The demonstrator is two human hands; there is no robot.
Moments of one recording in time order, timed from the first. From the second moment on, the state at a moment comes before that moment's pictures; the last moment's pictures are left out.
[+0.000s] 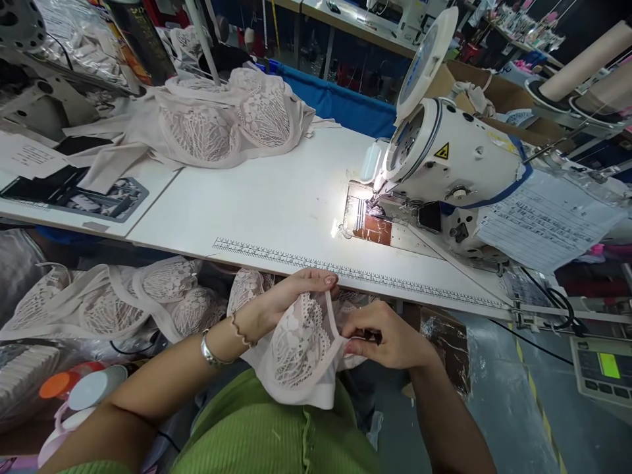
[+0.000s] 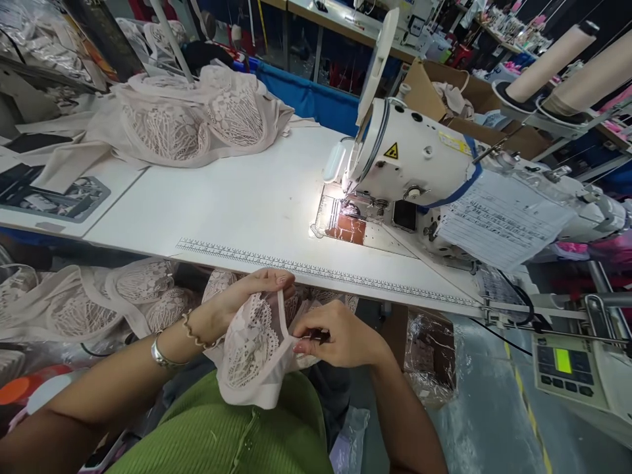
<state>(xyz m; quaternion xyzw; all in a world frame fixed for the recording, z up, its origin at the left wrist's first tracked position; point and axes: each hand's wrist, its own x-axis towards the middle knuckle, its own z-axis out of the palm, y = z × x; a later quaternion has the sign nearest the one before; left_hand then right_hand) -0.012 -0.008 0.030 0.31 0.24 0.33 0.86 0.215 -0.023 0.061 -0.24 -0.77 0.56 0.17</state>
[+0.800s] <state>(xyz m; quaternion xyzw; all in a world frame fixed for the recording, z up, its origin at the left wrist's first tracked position) -0.006 -0.057 0.042 0.66 0.44 0.45 0.40 0.202 -0.077 0.027 -0.48 -0.79 0.03 0.39</state>
